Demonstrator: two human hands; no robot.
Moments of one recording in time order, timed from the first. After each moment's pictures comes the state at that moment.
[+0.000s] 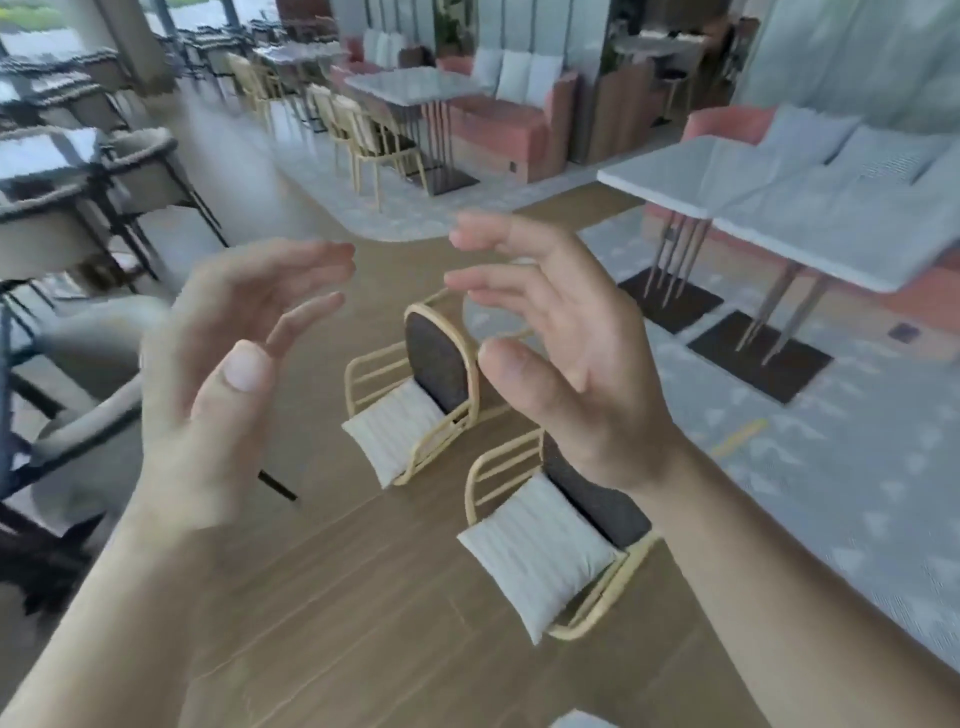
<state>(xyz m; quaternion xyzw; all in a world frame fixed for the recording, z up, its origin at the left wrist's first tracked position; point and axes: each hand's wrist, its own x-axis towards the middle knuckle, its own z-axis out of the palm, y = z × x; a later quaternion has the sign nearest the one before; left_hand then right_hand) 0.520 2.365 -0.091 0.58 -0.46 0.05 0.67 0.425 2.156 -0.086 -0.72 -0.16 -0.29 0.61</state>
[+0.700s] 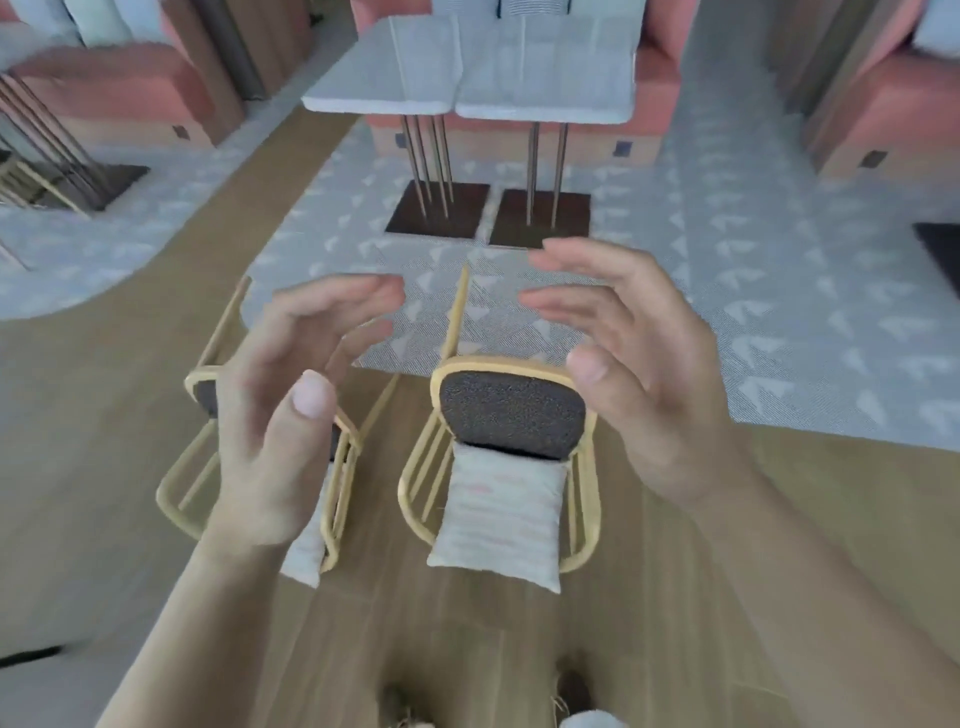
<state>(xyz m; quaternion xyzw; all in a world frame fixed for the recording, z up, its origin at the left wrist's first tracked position) 0.741 2.187 -0.181 0.43 -0.56 -0.28 0.65 0.522 2.095 -0.175 -0.70 0.19 -0.48 0.50</state>
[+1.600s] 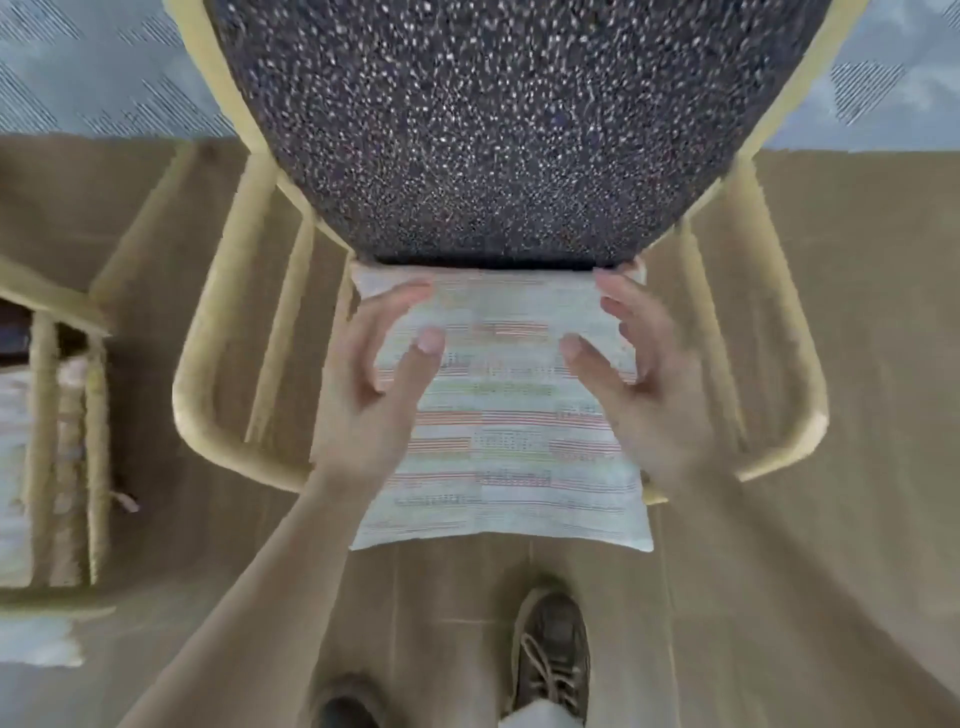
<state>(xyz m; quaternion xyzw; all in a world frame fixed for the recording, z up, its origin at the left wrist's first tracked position) 0.824 2.010 -1.000 0.59 -0.49 -0.39 0.50 0.595 1.974 -0.979 -0.60 0.56 -0.37 0.44</state>
